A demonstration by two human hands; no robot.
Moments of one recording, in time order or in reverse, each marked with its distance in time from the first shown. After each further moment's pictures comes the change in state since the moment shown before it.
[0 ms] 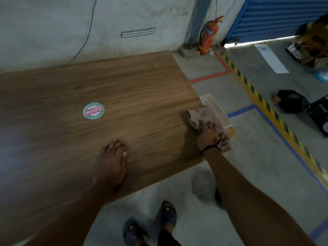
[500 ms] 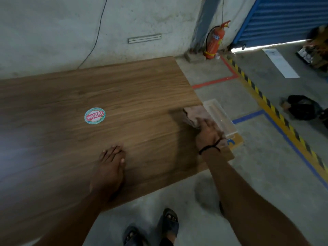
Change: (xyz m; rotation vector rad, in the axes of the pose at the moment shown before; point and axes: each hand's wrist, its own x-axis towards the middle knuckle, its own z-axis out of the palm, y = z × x) left_hand 0.000 -0.001 0.003 -0.015 -0.007 -0.017; right_hand 0.007 -0.020 -0.019 0.113 0.100 -0.066
